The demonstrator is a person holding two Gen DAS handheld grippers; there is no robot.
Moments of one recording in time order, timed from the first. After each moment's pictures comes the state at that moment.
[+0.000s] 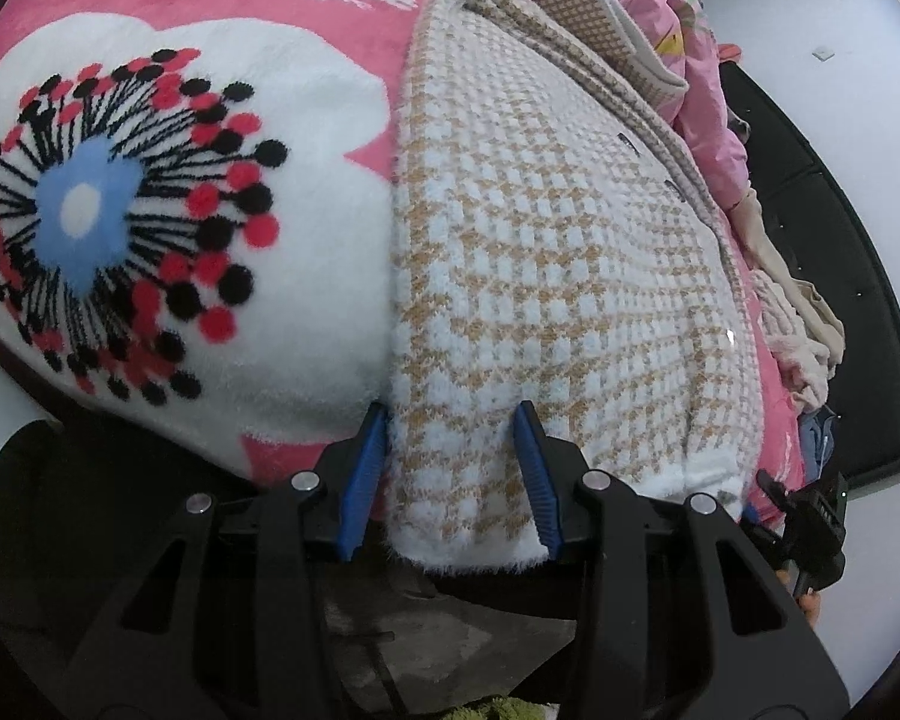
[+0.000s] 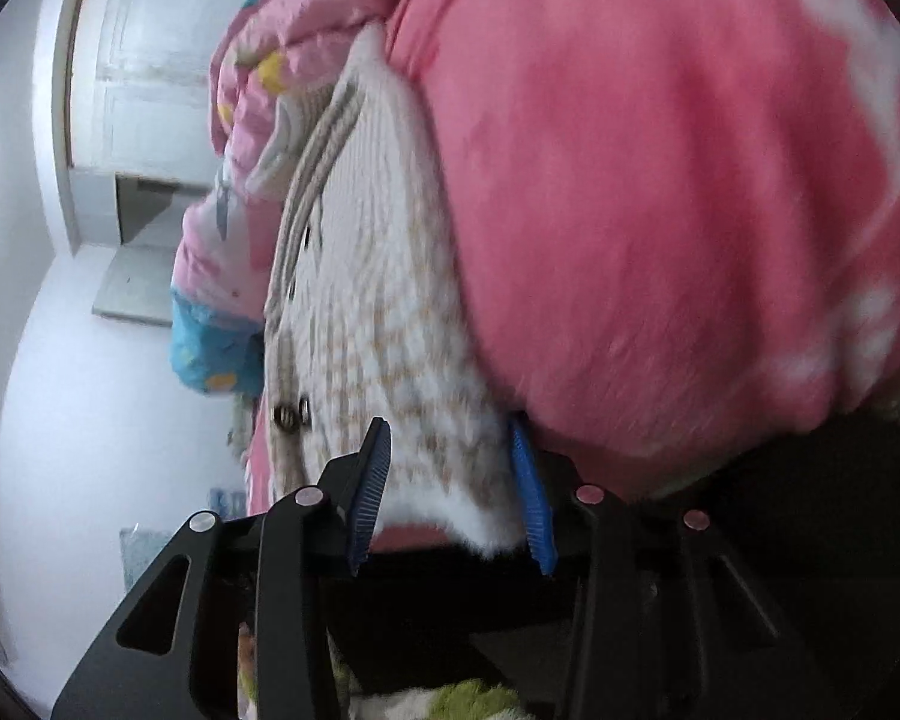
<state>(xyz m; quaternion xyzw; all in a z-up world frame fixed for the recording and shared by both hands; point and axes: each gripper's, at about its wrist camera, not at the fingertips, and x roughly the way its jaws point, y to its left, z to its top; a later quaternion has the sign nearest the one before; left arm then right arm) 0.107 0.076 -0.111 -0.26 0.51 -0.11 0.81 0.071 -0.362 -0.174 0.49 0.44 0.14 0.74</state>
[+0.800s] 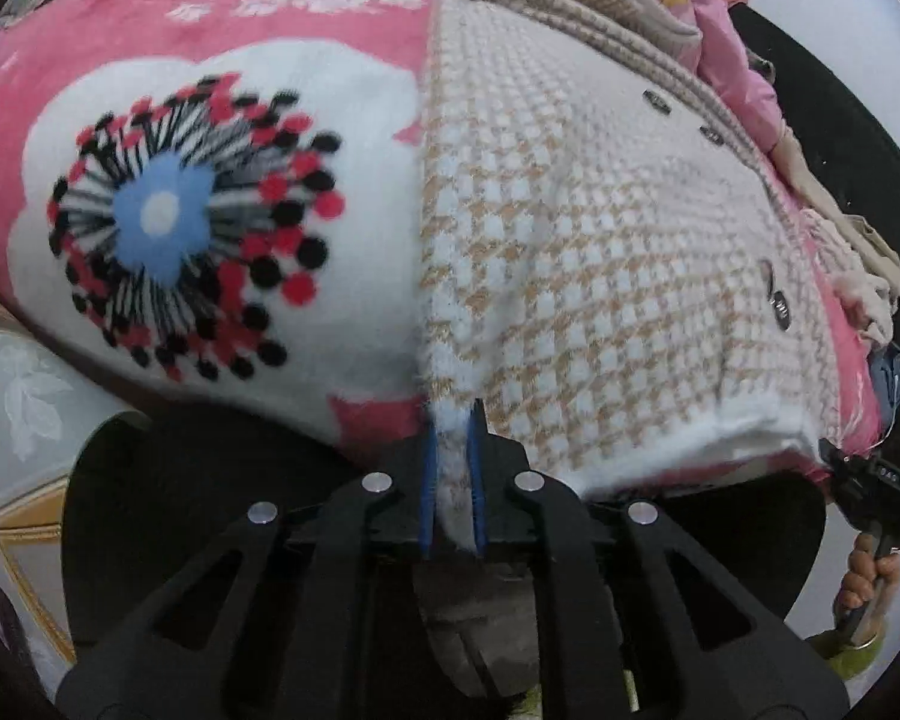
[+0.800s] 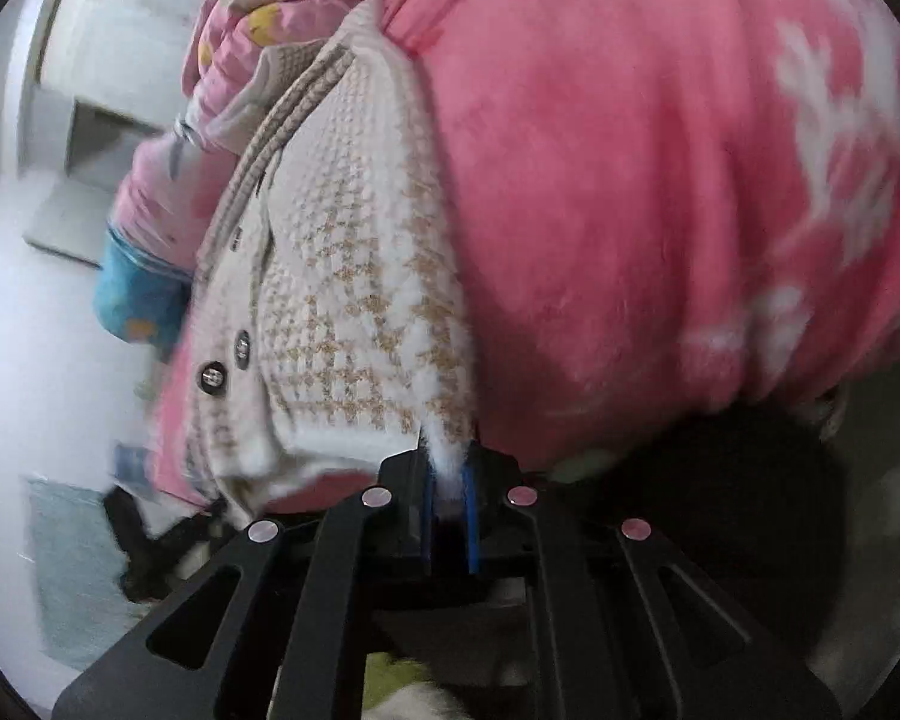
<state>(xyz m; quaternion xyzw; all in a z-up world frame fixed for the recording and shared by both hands) 0.091 0.076 -0.098 -0.15 0.53 -0.08 0.83 0.052 -0.364 -0.147 0.39 0.47 0.09 0.79</state>
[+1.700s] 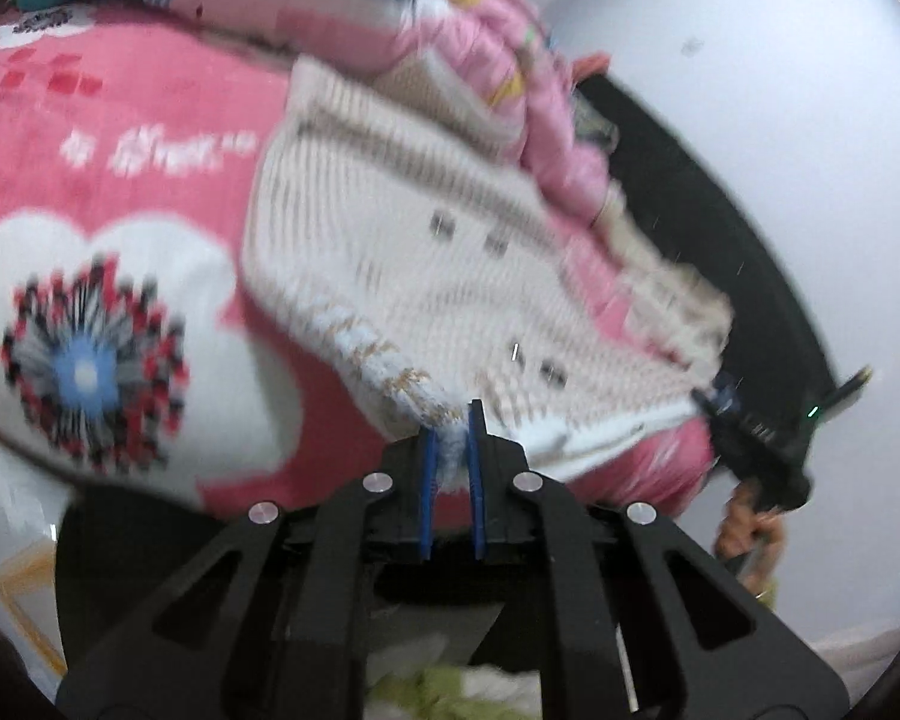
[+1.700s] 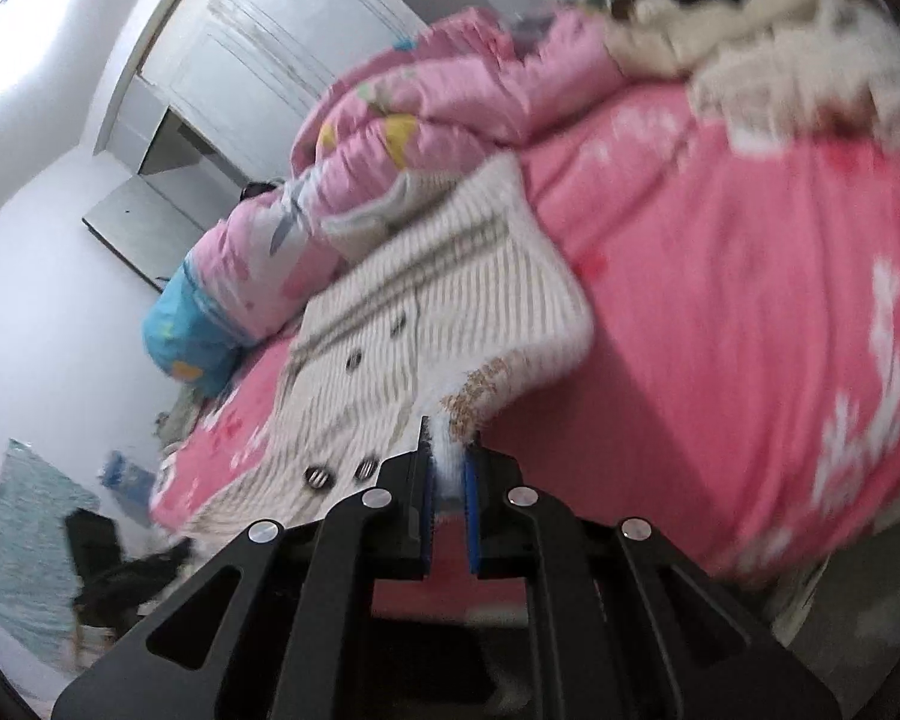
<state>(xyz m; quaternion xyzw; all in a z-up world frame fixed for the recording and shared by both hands) 0.085 0.101 0.006 -0.26 0.41 -0.24 0.84 0.085 -0.350 -0.015 0.29 0.32 0.09 0.90</state>
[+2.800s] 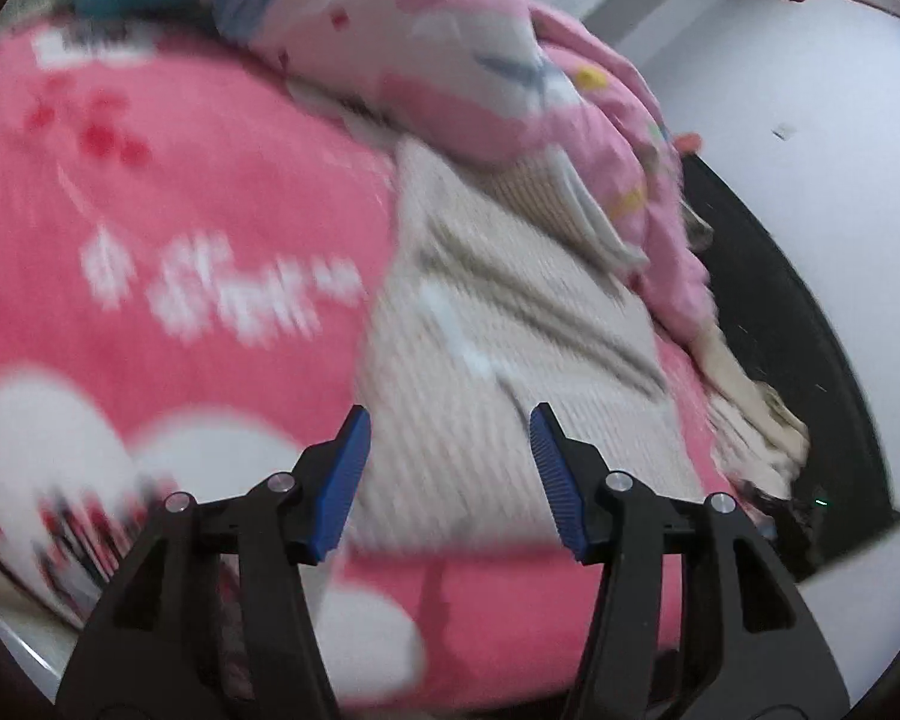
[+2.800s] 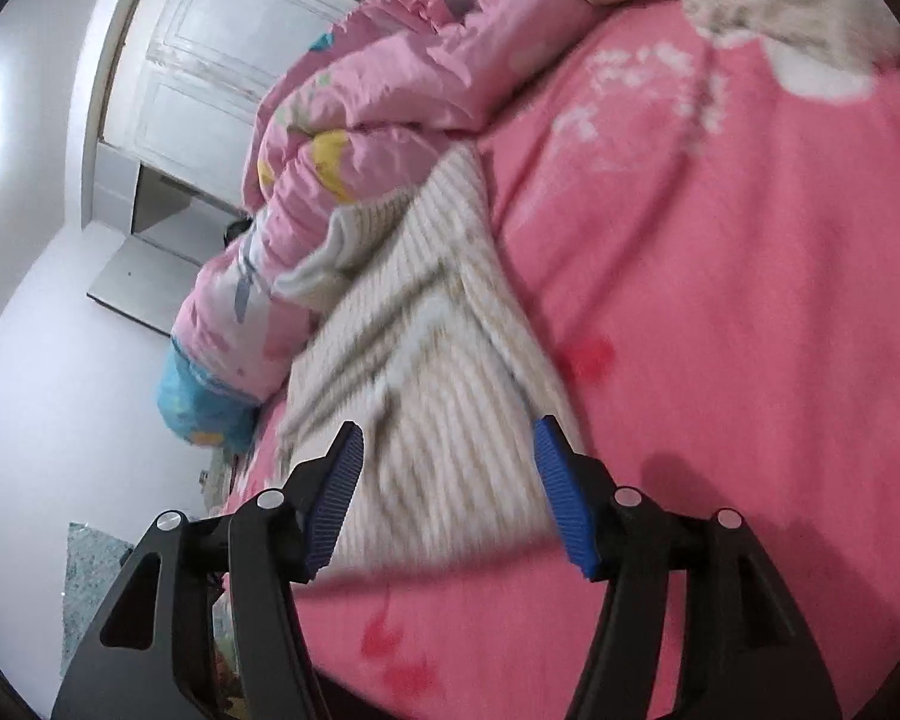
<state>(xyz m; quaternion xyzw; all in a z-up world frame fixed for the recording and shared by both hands) 0.200 0.127 -0.020 -0.29 0.41 -0.14 0.85 0.185 -0.409 -0.086 0.42 0.38 0.12 0.82</state>
